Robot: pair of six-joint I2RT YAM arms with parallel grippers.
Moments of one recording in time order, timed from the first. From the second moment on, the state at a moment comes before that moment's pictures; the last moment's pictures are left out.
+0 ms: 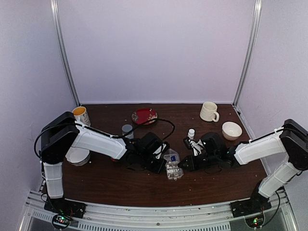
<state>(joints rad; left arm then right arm) -1.06 2.00 1.19 -0.12 0.14 -0.52 0.78 1.49 0.54 0.25 -0.36 0.57</state>
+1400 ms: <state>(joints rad) -1.00 2.03 1.24 0.01 0.38 -0.62 0.82 1.64 0.68 0.18 -0.28 0.55</state>
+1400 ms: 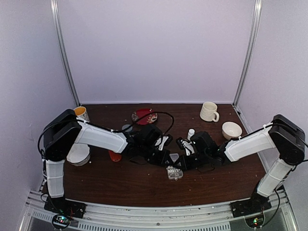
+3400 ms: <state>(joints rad) -0.99 1.99 1.19 -0.11 0.25 -0.62 0.87 1.66 0.81 -0.10 -0.06 0.46</state>
